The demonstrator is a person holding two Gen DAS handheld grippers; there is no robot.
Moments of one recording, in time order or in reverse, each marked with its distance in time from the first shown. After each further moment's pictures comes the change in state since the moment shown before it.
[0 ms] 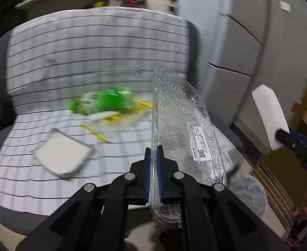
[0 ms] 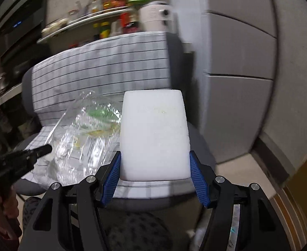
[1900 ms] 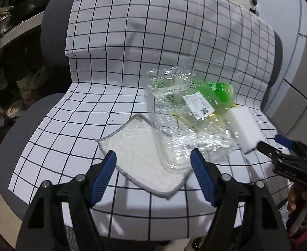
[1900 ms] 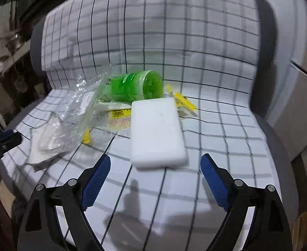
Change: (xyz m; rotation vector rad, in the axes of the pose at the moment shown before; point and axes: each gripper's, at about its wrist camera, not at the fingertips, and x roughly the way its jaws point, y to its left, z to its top) left arm 0.026 0.163 -0.001 -0.250 0.070 0.331; right arm 0.221 0.152 0.020 -0.265 0.249 0.241
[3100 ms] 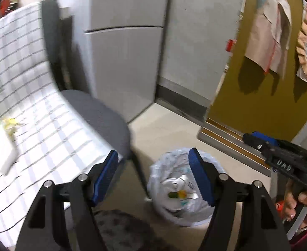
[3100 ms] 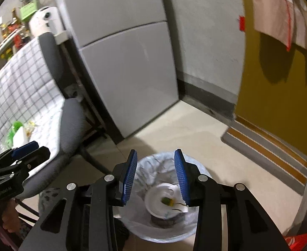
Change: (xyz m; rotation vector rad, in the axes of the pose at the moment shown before) left arm -0.052 -0.367 -0.110 0.646 0.061 -0.629; right arm -0.258 -0.228 -0.253 0.692 -0.123 -0.436
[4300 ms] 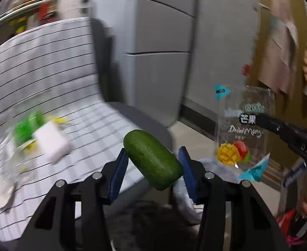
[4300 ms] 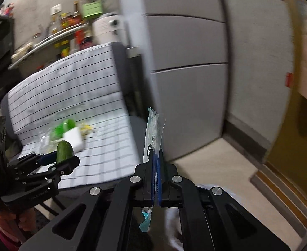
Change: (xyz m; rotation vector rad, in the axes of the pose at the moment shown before) left arm -0.077 0.028 -0.014 -0.027 -0.123 0.083; right arm -0.073 0.087 0.016 -0.180 -0.167 0.129
